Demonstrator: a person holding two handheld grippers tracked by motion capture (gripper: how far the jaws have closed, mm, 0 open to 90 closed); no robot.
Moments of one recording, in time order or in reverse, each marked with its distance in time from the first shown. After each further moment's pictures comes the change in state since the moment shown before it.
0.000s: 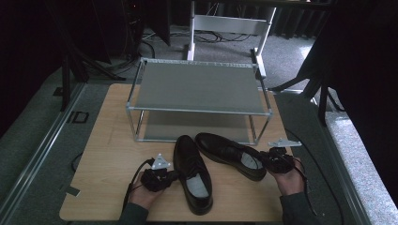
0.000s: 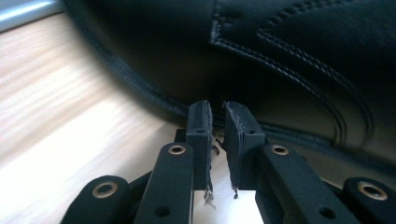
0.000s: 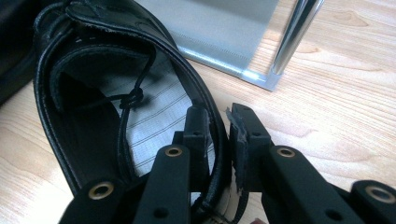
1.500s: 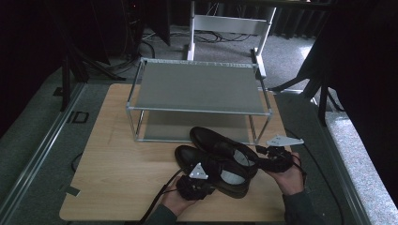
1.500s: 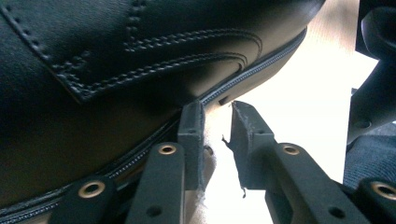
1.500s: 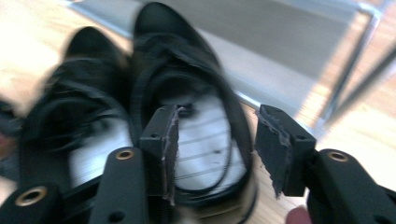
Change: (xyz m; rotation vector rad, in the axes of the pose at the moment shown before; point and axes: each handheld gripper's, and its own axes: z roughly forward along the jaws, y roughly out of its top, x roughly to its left) left arm -0.068 0.031 0.055 0.047 -0.224 0.163; right arm 0.018 0.018 -0.024 -0.117 0.190 -0.135
